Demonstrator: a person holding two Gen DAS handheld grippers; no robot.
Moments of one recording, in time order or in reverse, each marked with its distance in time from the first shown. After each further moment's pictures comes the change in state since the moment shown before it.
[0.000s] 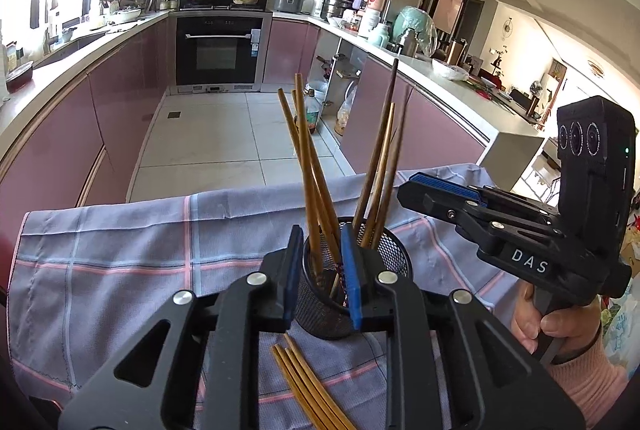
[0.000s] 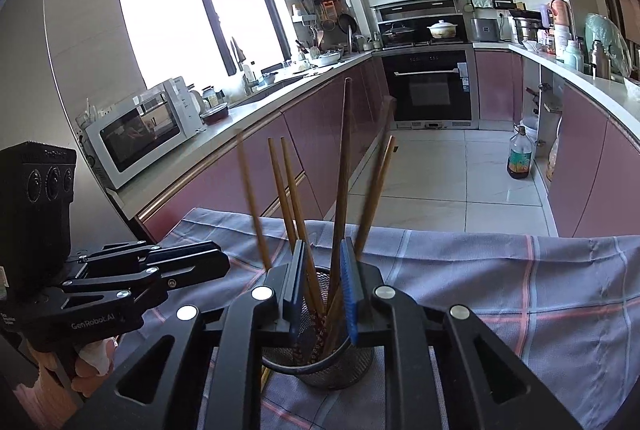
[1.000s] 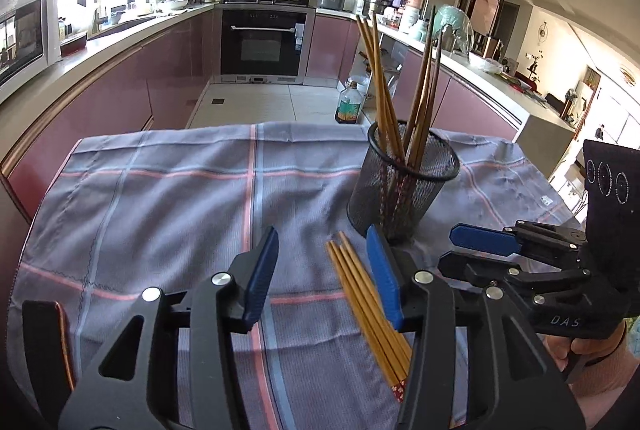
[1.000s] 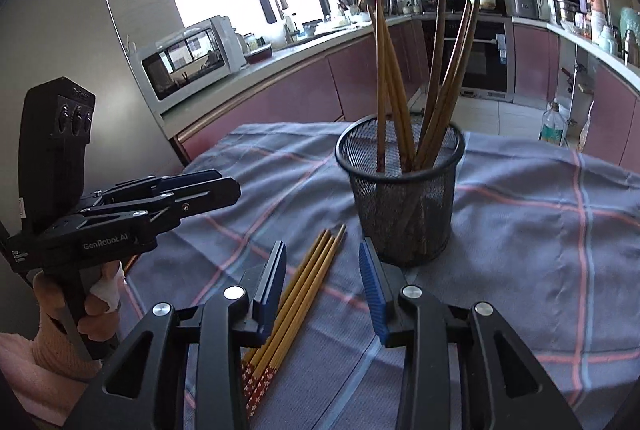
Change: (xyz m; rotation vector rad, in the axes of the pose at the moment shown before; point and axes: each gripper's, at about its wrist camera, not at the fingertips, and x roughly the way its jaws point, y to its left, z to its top) left arm -0.048 0.027 -0.113 -0.057 0.002 0.155; right arm -0.006 0.046 -0.099 -0.073 0.175 0.111
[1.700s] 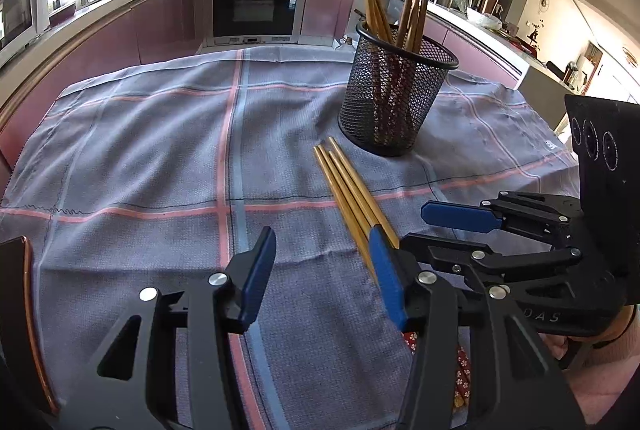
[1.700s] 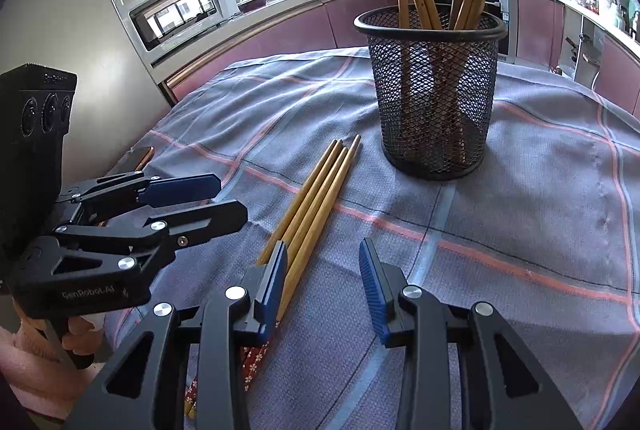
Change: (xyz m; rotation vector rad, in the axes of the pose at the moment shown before) left arm 0.026 -0.012 -0.057 0.020 0.143 -0.016; right arm 0.034 0.017 -0.040 -0.007 0.140 -0.037
